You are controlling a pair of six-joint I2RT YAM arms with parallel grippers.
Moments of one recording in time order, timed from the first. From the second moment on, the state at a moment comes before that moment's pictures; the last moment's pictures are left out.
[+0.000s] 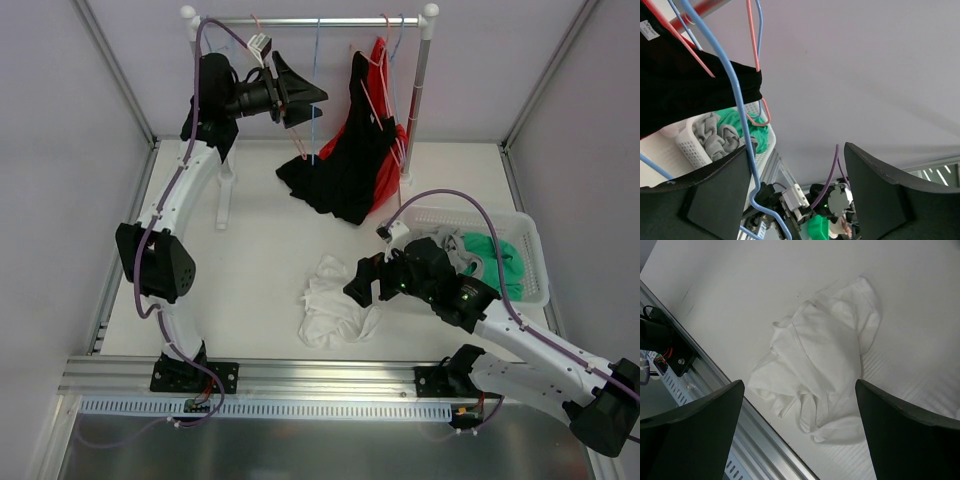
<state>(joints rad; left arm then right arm) -0.26 1.89 1.95 0.04 0.96 -1.22 0.83 0.87 0.67 -0.32 -0.12 0.38</state>
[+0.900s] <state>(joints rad) -0.26 1.60 1.87 -0.35 0.67 -0.66 0.83 1.01 0.68 -0.28 -0.23 0.37</state>
